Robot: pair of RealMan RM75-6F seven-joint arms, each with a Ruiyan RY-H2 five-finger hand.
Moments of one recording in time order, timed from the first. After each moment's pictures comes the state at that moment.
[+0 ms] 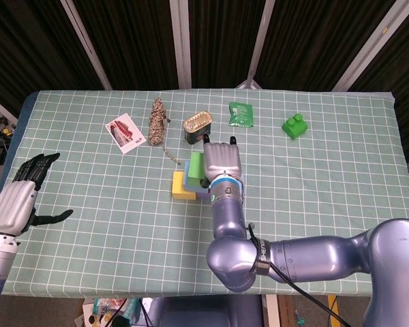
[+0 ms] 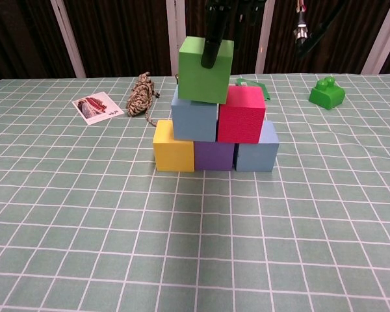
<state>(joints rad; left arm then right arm) -0.30 -0.89 -0.17 -2.14 1.25 1.32 0.09 1.51 -1.39 0.65 -1.82 0.48 1.43 -1.08</state>
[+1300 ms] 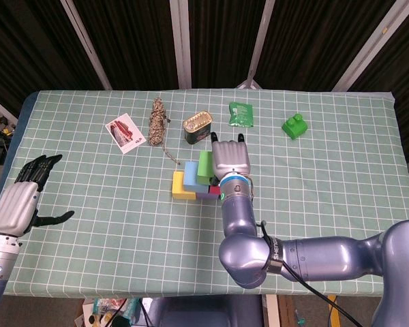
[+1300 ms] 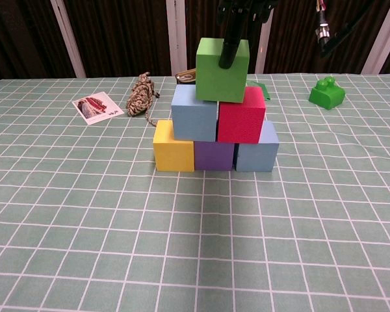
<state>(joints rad) -0.31 -0.90 -0.17 -2.14 1.26 1.33 0.11 1.44 -1.37 0.65 -1.84 0.43 1.41 -1.15</state>
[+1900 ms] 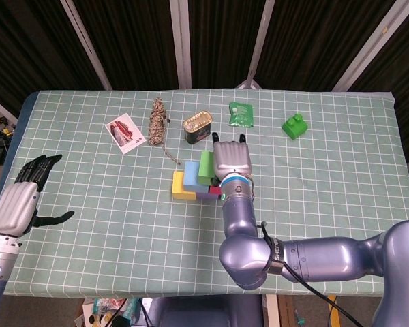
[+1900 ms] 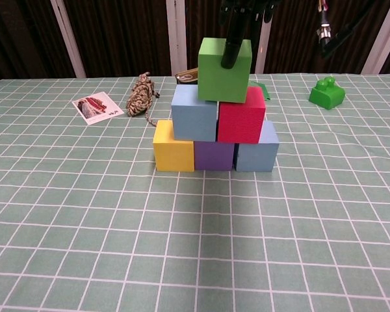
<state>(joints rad) -0.31 -0.90 -0.16 -2.14 1.26 1.33 0.11 1.44 -1.37 0.66 -1.85 0.44 1.43 -1.15</state>
